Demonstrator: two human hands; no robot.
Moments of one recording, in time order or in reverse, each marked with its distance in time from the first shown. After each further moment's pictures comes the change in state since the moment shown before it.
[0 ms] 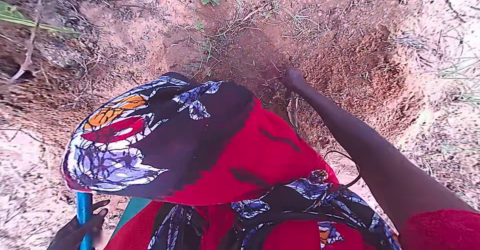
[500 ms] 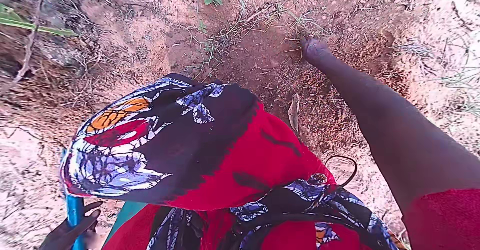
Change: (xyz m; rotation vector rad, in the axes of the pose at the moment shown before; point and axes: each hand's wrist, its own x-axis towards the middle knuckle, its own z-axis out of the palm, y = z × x) left_hand -0.003 0.007 -0.005 0.012 0.037 -0.035; right_hand 0.075 0.021 -0.081 -0.612 0.117 -0.072
